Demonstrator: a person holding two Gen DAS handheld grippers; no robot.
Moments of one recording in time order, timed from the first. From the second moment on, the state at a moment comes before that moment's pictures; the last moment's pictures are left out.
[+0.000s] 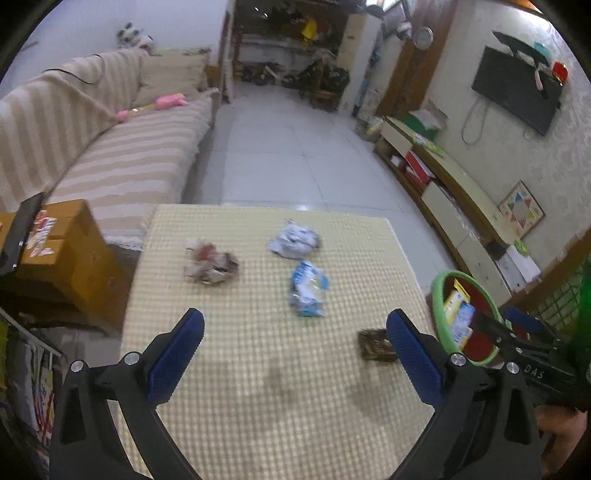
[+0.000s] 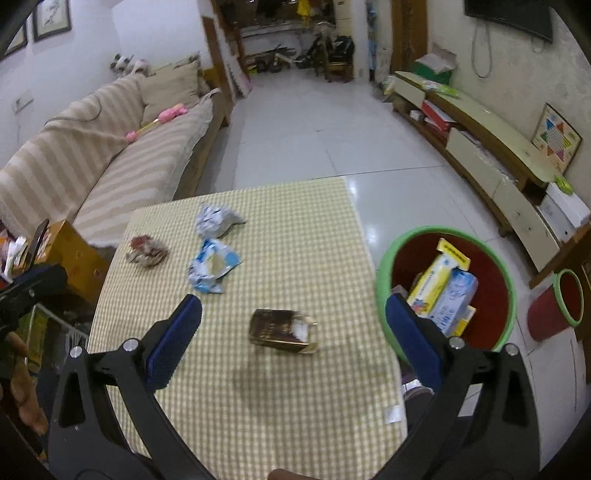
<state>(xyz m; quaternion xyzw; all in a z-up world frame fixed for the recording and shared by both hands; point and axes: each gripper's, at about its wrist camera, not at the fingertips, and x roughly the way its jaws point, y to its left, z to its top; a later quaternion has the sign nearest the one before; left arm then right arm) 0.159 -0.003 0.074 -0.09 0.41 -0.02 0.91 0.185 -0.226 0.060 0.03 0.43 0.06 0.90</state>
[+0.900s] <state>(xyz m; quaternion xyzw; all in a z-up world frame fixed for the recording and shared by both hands) 0.243 0.079 -0.006 -0.10 0.48 0.00 0.87 0.281 -0.109 -0.028 0.01 0.53 0.13 0.84</state>
